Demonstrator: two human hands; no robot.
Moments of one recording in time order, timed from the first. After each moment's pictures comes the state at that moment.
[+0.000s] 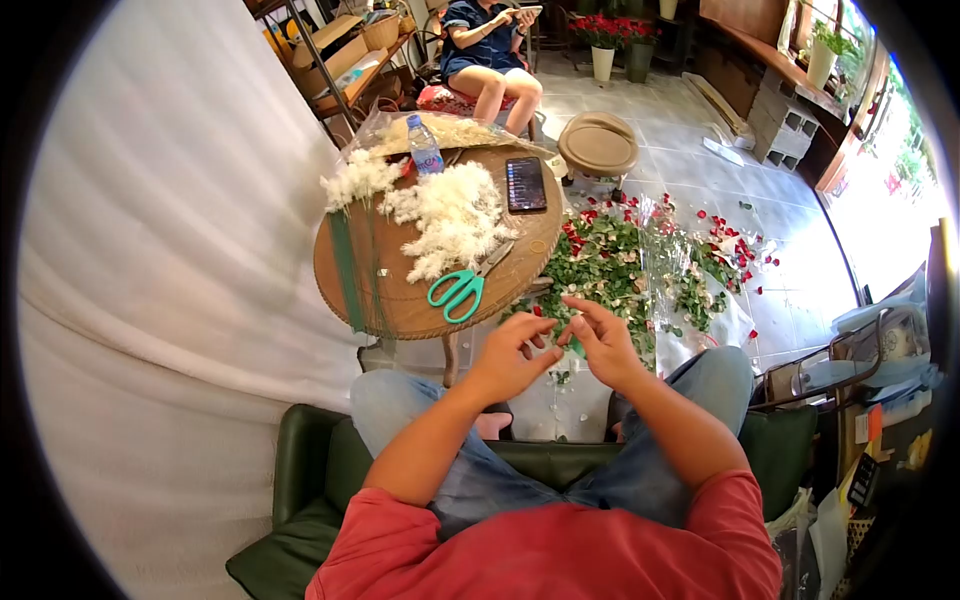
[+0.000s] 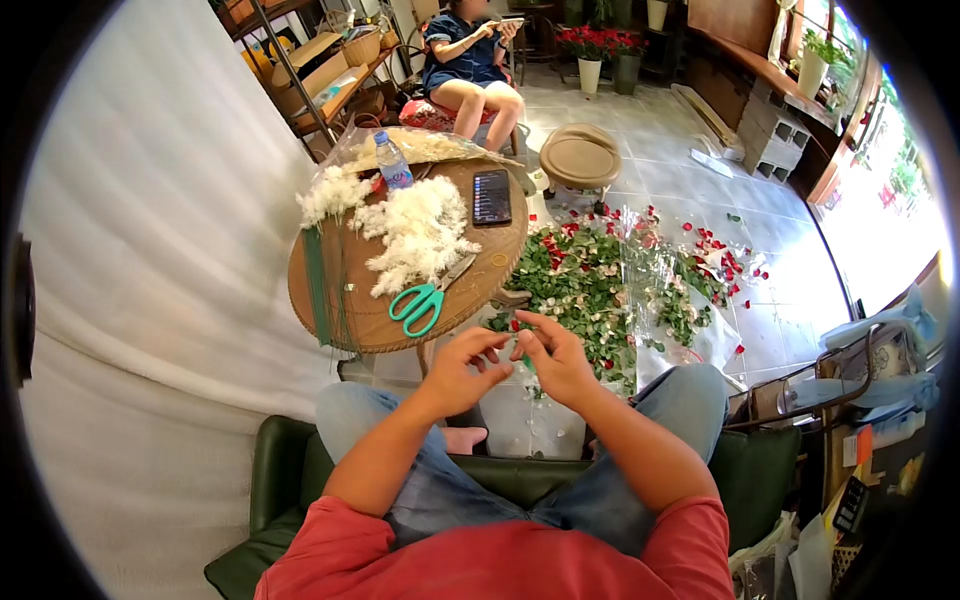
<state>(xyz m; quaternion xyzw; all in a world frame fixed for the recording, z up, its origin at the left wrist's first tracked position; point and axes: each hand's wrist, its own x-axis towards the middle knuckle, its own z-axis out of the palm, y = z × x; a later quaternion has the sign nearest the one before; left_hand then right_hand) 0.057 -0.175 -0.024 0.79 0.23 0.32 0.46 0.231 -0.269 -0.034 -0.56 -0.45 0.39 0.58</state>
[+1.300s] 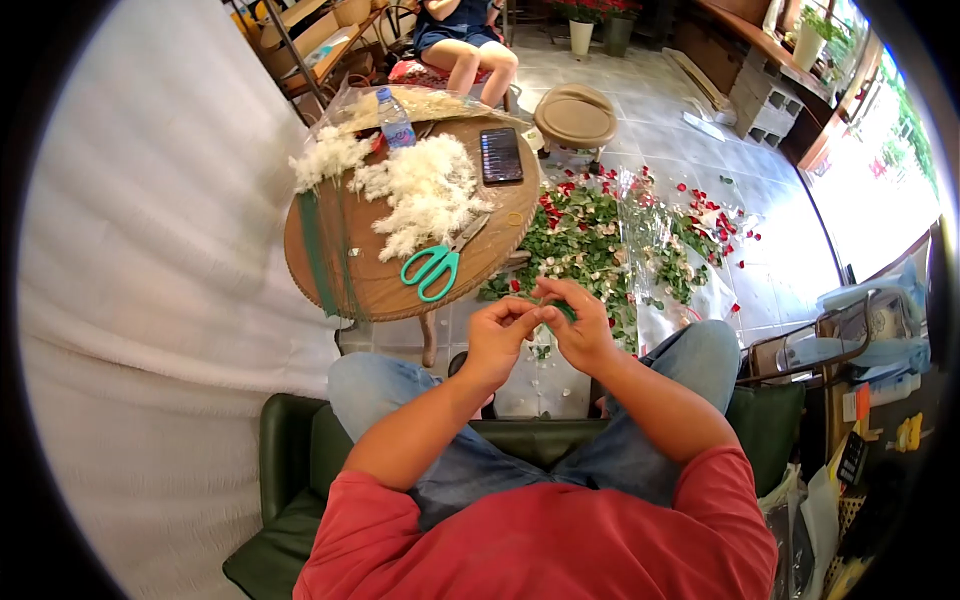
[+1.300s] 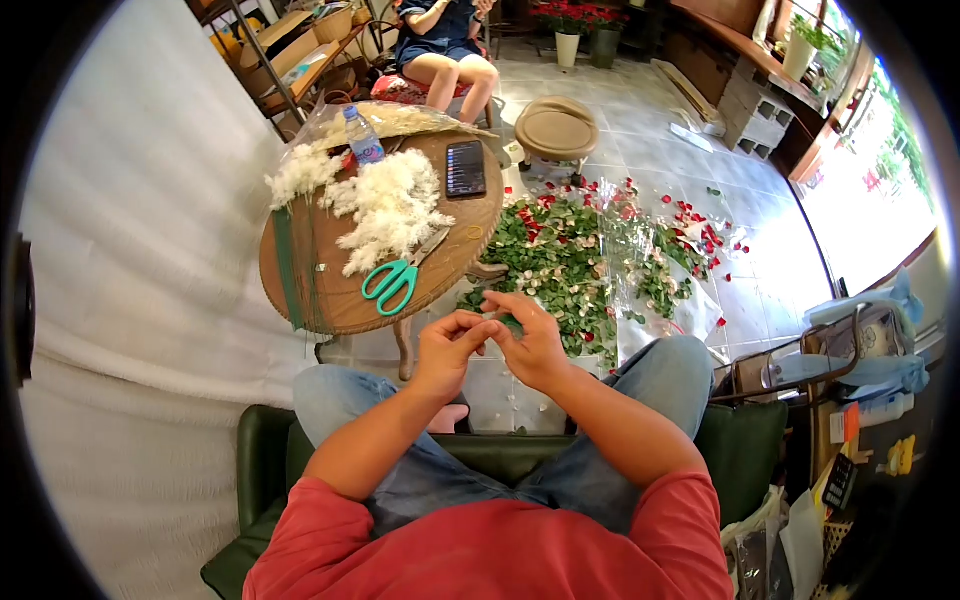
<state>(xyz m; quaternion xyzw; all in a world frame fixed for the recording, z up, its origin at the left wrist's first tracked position) 0.080 -0.188 -0.063 0.51 0.24 0.35 0.75 0.218 -0.266 -0.038 -0.54 -0.54 0.21 0.61</state>
